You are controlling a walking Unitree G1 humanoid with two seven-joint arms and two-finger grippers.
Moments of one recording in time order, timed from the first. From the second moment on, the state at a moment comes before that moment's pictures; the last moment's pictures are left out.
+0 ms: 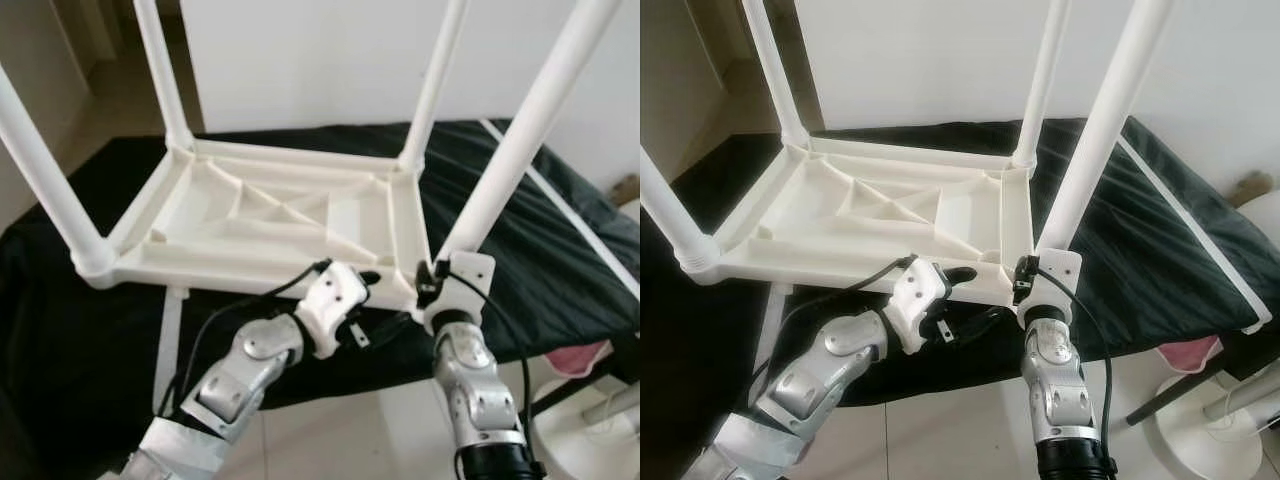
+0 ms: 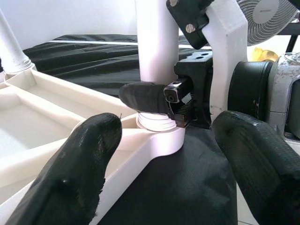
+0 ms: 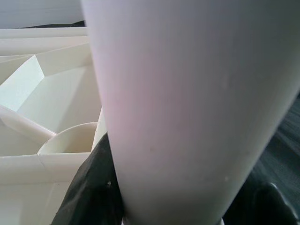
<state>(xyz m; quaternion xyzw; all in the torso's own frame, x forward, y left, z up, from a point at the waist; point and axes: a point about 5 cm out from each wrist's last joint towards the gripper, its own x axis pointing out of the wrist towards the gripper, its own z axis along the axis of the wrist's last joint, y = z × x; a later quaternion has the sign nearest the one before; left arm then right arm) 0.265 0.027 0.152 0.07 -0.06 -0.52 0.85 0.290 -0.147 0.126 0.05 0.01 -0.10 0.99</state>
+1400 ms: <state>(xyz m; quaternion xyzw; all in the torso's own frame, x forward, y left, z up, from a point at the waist) 0.263 0.024 0.144 0.07 -0.03 -0.53 0.85 0.304 -0.186 0.131 -0.06 -0.01 0.19 0.98</state>
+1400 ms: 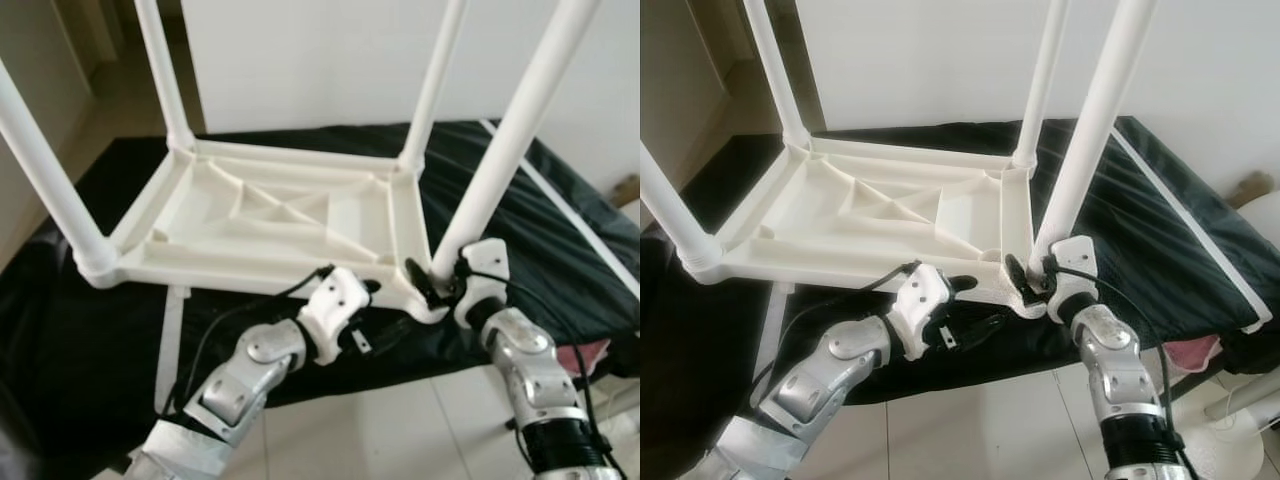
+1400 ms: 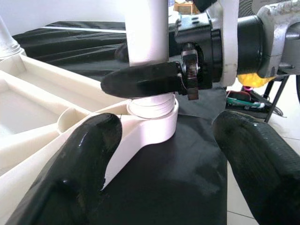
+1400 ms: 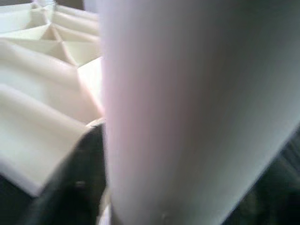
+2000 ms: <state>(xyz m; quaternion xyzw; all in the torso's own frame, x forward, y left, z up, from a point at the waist) 0.264 0.023 0.145 0.07 -0.03 -0.53 0.85 0.301 -0.187 0.130 -0.05 0.00 0.20 0.98</state>
